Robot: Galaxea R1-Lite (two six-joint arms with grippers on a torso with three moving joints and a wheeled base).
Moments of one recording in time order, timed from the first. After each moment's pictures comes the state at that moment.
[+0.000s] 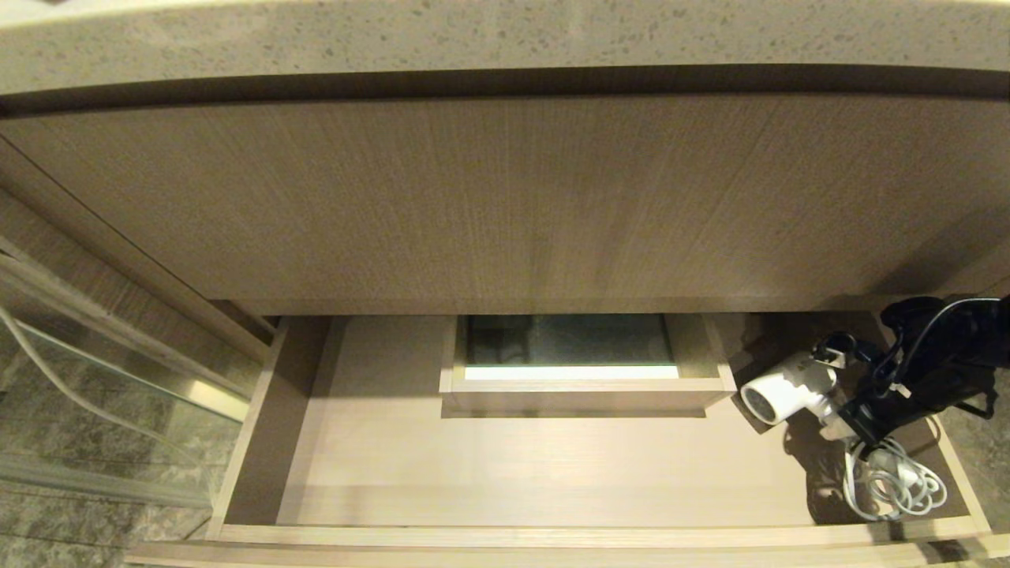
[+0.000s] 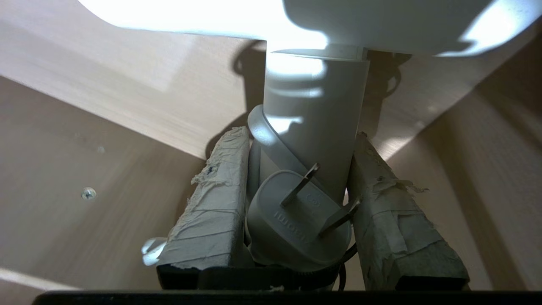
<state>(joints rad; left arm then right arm) 0.00 0.00 0.00 0.00 0.00 0.01 -0.35 2.20 -1.24 0.24 0.20 -0.79</state>
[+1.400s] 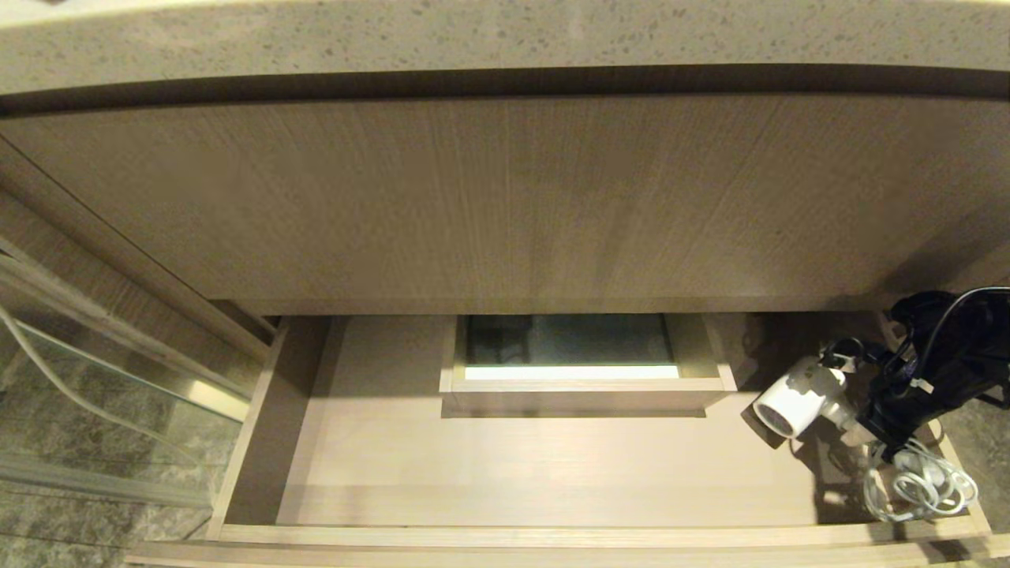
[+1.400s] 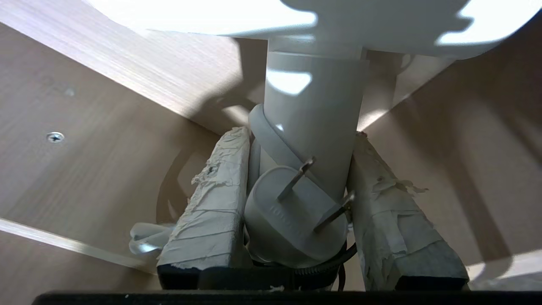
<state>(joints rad) 0.00 0.00 0.00 0.00 0.00 0.00 -0.36 2.16 -1.26 0.33 0.12 -0.93</state>
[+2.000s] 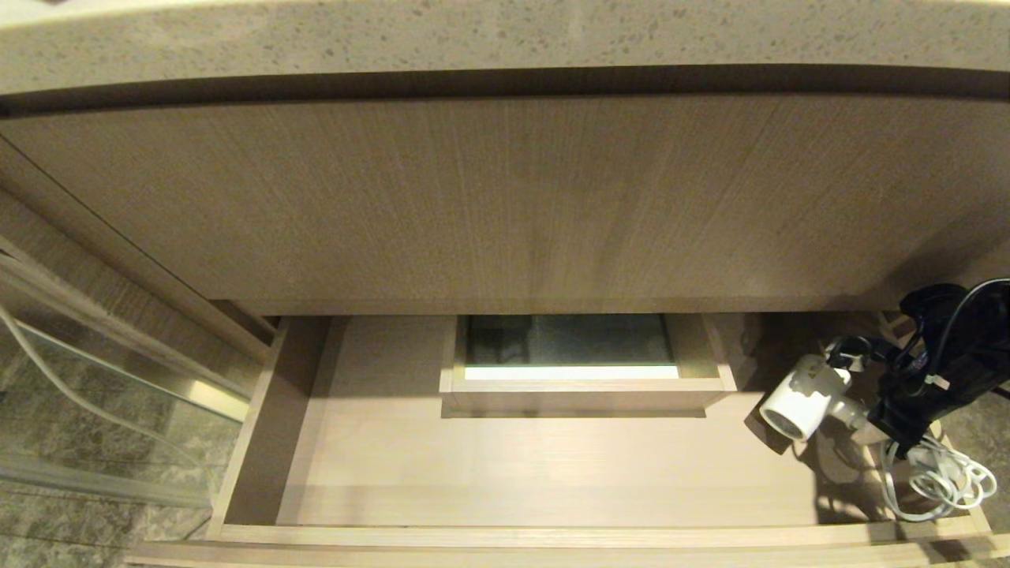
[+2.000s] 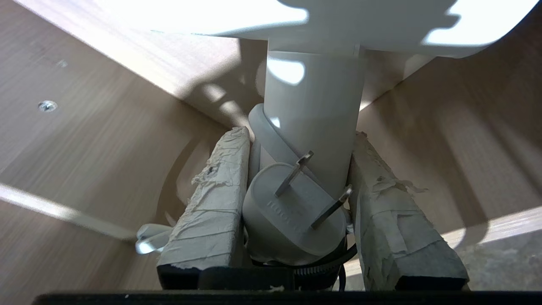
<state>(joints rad) 0.00 0.00 0.00 0.00 0.00 0.00 -0.36 2.12 -1.26 0.36 0.10 -1.01</state>
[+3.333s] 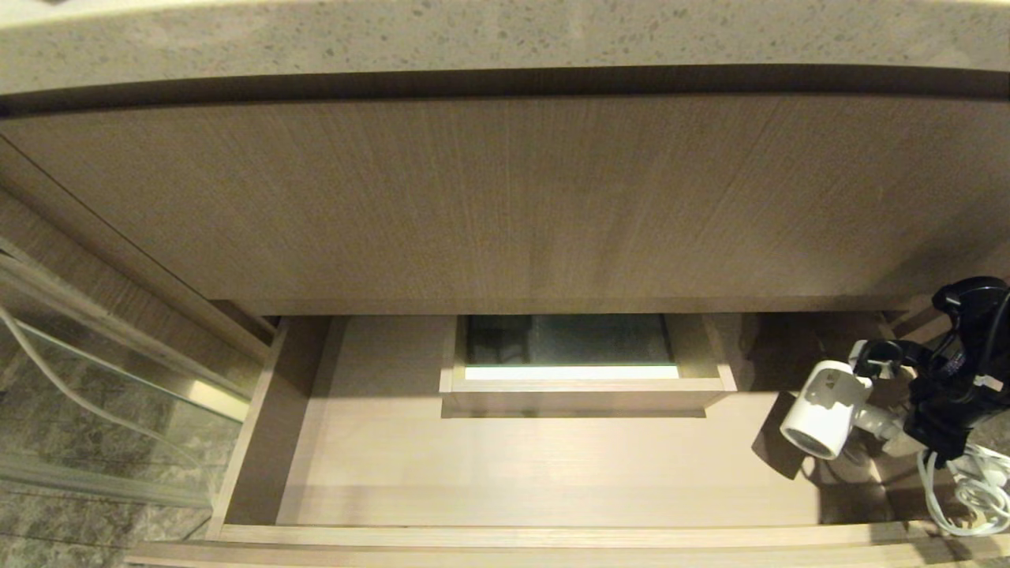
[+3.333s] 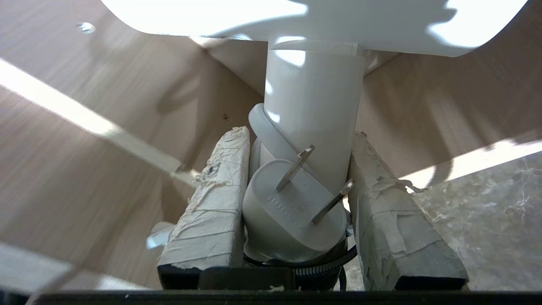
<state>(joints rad) 0.00 0.00 0.00 0.00 0.00 0.00 -0.38 1.99 -1.19 0.45 0.08 -1.13</state>
